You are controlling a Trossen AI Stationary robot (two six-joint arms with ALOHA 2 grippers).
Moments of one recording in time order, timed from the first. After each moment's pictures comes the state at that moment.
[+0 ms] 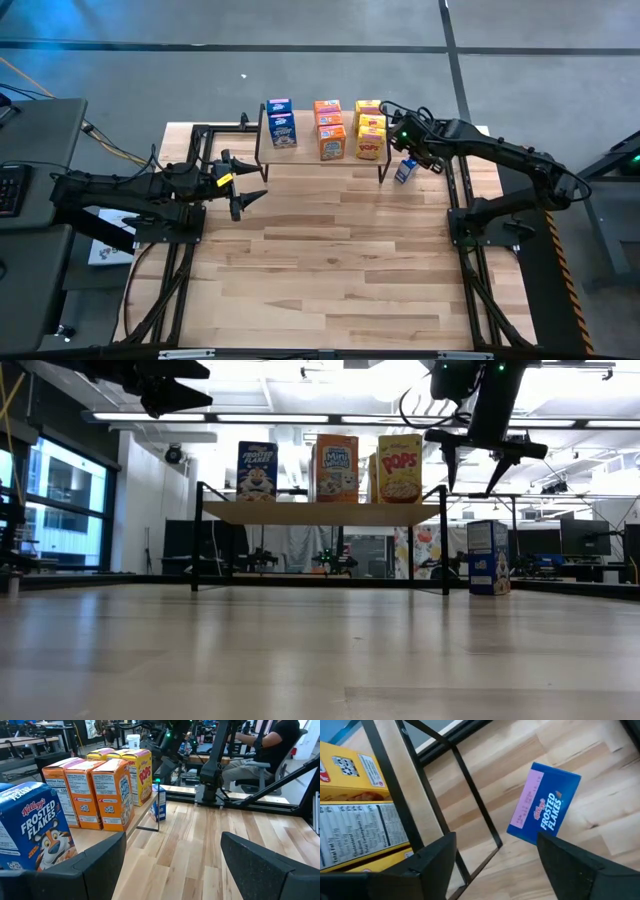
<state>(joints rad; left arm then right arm) -0.02 0.61 0.53 -0.06 -0.30 -0.03 -0.52 1.27 1.13 -1.03 0.28 1.49</state>
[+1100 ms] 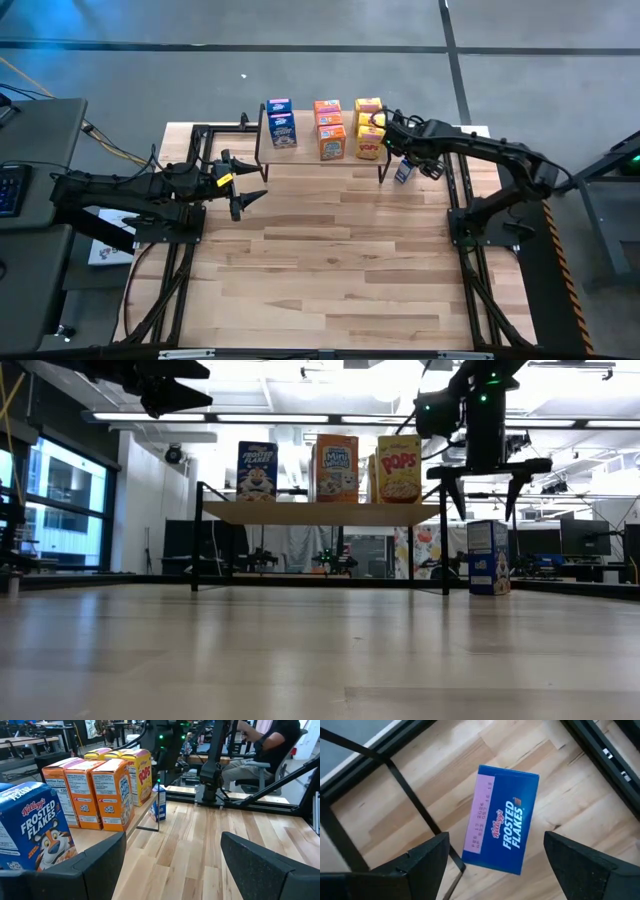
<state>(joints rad) -0.02 0.61 0.53 -0.06 -0.30 -0.03 -0.52 1.44 1.13 -1.15 0.34 1.67</state>
